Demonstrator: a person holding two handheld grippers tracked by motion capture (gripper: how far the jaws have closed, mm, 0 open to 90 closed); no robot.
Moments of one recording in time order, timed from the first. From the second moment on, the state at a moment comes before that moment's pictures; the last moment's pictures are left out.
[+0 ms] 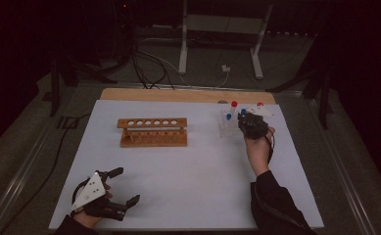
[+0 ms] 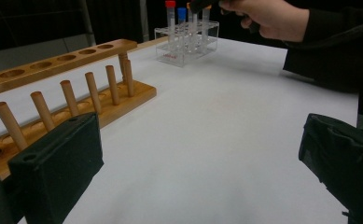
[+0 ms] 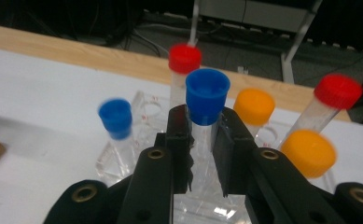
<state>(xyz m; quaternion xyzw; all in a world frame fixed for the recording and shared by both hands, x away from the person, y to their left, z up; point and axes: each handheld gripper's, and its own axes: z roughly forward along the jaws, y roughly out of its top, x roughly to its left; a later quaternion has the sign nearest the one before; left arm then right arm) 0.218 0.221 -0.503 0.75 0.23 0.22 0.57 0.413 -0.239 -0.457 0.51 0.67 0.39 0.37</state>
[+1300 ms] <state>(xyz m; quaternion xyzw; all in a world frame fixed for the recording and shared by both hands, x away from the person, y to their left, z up) 0.223 0.209 -0.506 0.78 0.23 0.19 0.55 0.315 -0.206 -0.447 0.41 0.75 0.42 0.32</state>
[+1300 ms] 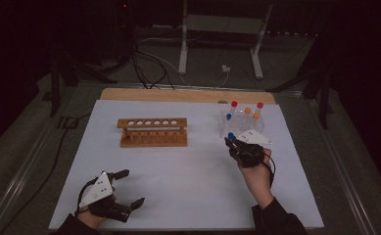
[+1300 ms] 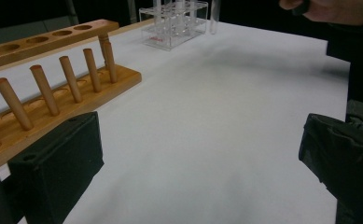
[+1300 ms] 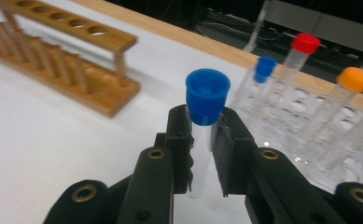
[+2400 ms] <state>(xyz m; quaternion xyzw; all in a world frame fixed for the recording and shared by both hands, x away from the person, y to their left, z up) 0.257 0.154 -0.447 0.79 0.22 0.15 0.56 0.267 -0.162 -0.445 0.33 0.79 0.45 0.26</state>
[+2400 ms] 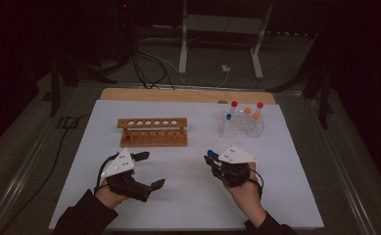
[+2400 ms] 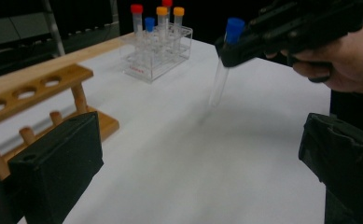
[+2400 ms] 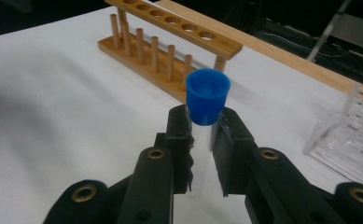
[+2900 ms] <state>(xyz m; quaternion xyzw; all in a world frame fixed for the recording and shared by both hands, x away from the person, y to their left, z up) 0.265 0.114 -0.410 0.79 0.19 0.13 0.57 0.255 -0.145 -0.444 0.30 0.80 0.47 0.25</state>
